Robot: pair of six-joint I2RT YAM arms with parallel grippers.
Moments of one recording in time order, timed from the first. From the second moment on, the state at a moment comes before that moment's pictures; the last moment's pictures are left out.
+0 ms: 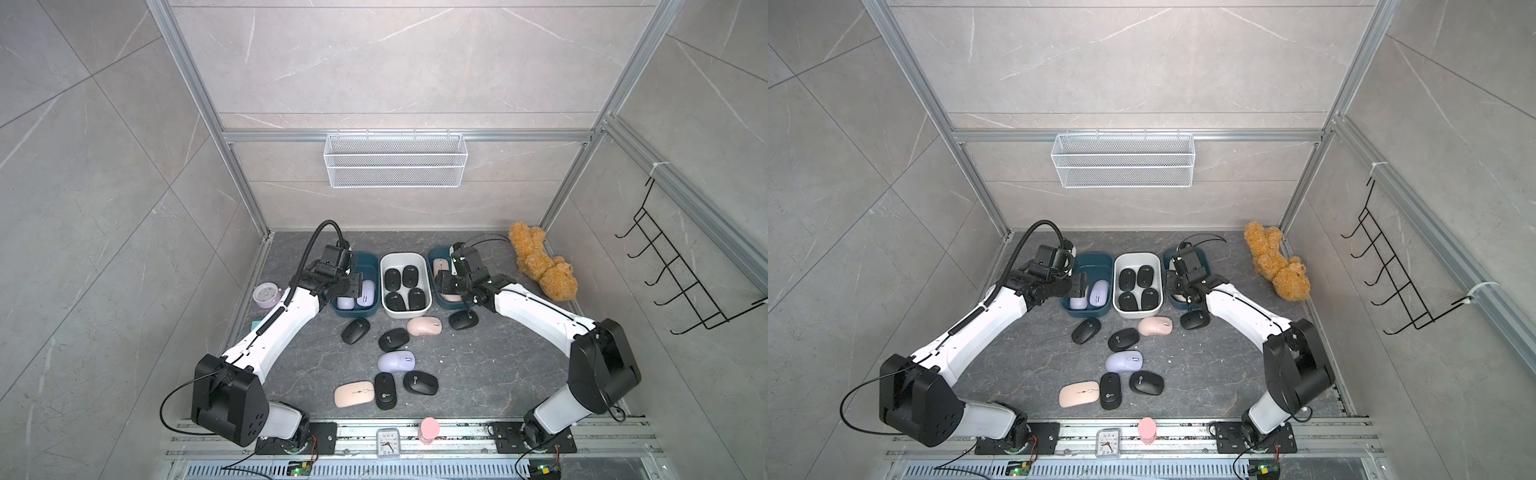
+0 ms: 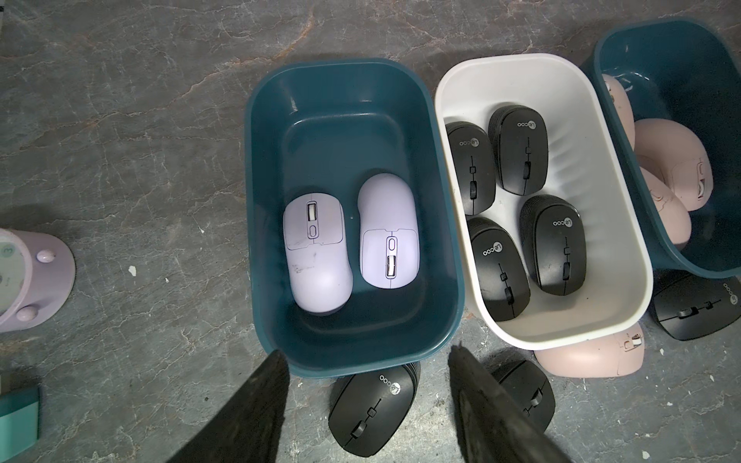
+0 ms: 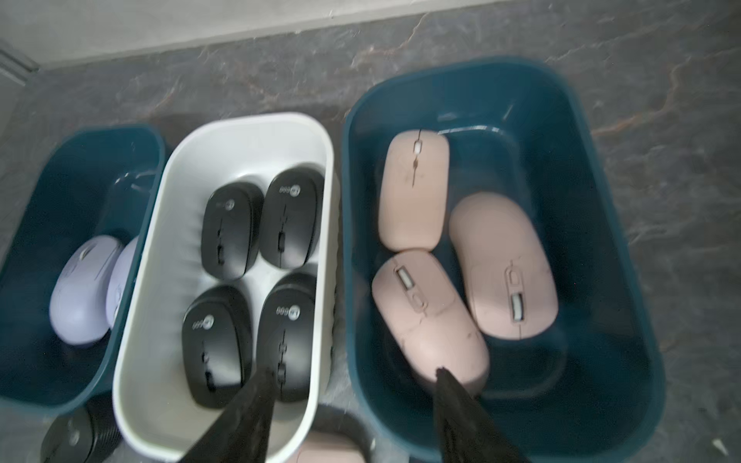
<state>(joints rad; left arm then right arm) -0.41 1.41 1.20 -0.68 -0.10 -0.24 0.52 1.55 1.10 -0.35 0.10 0.42</state>
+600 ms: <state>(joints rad) -0.40 1.38 1.20 -0.78 -0.16 -0.26 0.99 1.42 0.95 -0.36 0.06 0.31</state>
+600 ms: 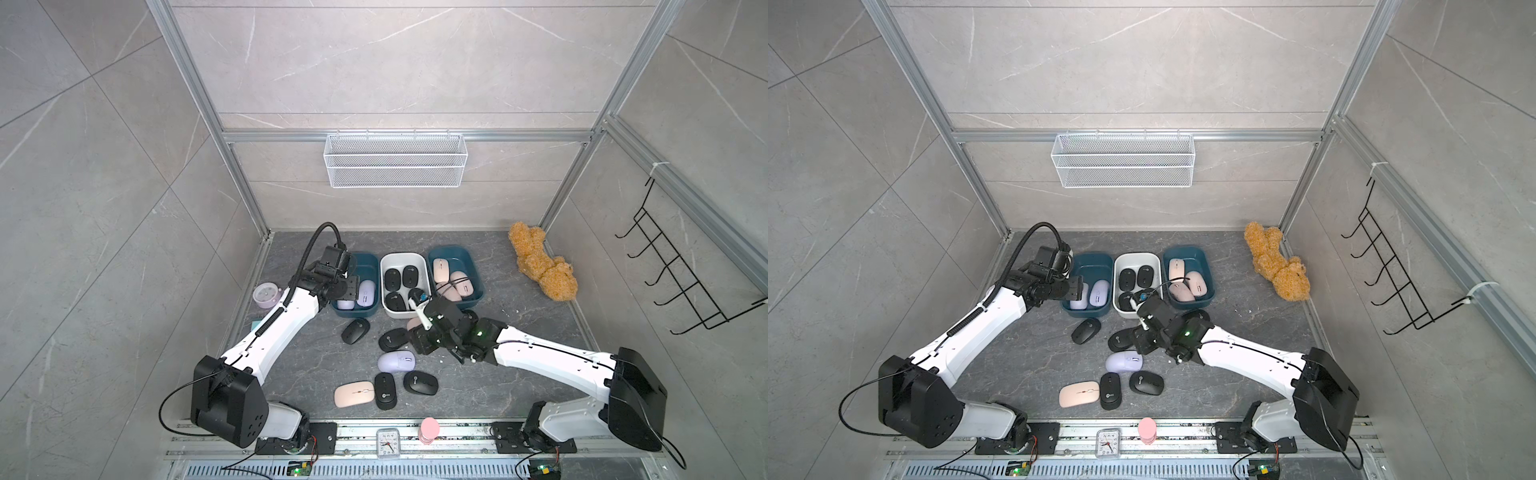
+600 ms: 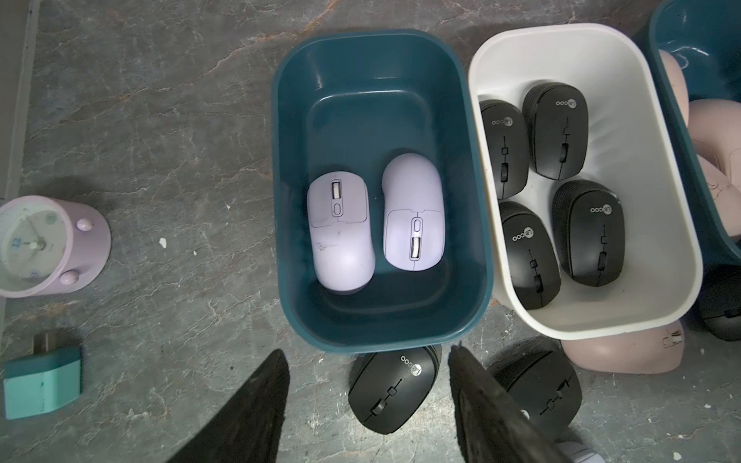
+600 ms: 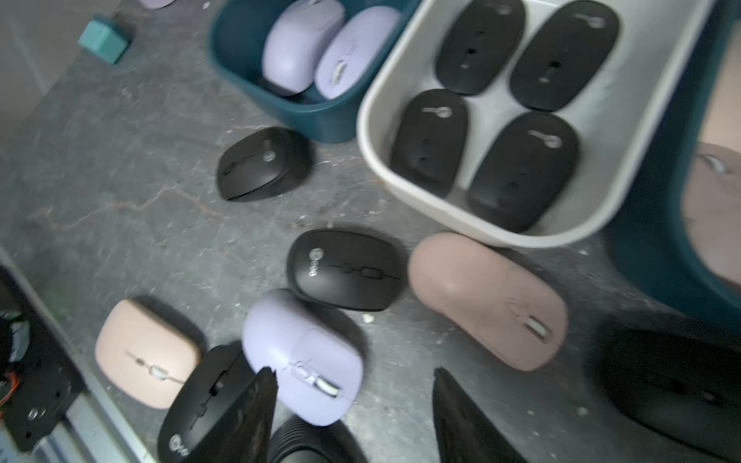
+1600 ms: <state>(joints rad) -0.01 1.10 0.97 -0.81 0.16 -0.28 1.36 1.99 1.29 -0.26 -0.08 -0.01</state>
